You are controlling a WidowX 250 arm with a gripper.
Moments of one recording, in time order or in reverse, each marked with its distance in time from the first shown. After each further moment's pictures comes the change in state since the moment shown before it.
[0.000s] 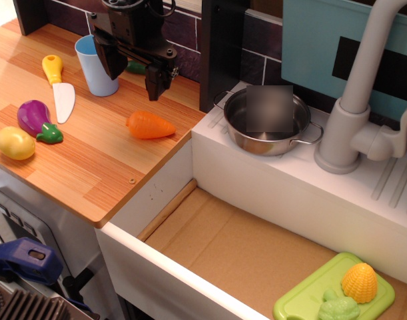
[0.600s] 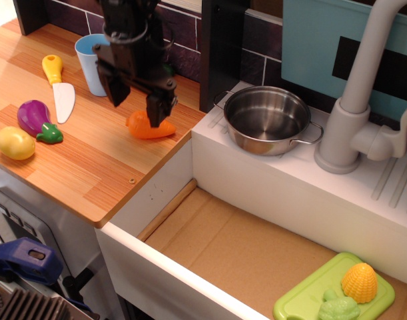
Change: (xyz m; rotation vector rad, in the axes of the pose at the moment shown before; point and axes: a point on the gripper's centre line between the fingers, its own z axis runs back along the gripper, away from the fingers) arm -0.021 -0.003 -0.037 -0.031 0.004 0.003
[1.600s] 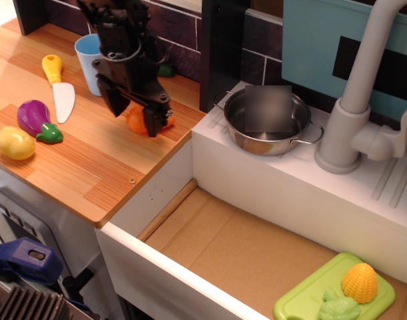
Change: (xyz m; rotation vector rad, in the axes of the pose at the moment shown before) arm 0.013 0.000 -0.018 -0.034 -0.025 -0.040
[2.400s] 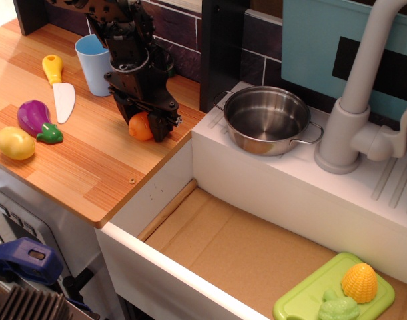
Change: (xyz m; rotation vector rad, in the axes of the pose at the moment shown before) arm 0.000 -0.003 -0.021 -0.050 0.009 0.029
